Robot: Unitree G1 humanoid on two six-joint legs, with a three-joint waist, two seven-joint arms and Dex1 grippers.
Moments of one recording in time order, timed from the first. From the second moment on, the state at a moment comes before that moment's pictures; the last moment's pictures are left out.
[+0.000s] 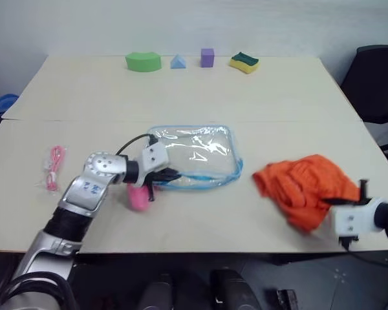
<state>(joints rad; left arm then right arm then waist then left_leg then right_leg) -0.57 0.68 -0.24 0.00 -0.15 0.35 -1.06 0.04 -1.14 -0.17 0.18 -0.17 -0.48 0.69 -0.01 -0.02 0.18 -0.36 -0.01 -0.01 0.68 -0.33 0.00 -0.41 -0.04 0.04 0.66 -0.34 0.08</state>
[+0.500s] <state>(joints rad) -0.56 0.58 -0.20 -0.08 -0.19 0.49 -1.01 -0.17 -0.83 -0.01 0.04 -0.12 -0.05 0.71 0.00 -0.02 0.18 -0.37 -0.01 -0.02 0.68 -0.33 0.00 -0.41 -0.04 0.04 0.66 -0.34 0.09</state>
